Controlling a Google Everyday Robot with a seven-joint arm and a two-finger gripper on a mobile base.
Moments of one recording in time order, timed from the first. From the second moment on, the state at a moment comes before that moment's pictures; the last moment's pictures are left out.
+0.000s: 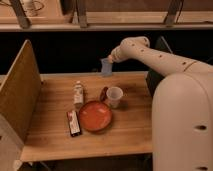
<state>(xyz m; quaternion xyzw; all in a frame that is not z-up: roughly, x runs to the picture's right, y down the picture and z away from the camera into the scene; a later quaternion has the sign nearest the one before) 0.043 -0.178 0.843 -0.08 -0.17 0.50 0.85</state>
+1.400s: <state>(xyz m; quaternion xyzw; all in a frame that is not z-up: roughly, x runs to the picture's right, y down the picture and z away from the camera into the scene) 0.063 -0.079 0.825 -0.13 -0.10 0.54 0.83</state>
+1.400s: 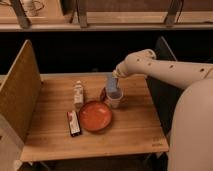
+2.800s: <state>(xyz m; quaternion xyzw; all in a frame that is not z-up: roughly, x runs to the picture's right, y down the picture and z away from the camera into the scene) 0.080 -0.084 0.831 -0.13 -0.10 0.55 0.82</state>
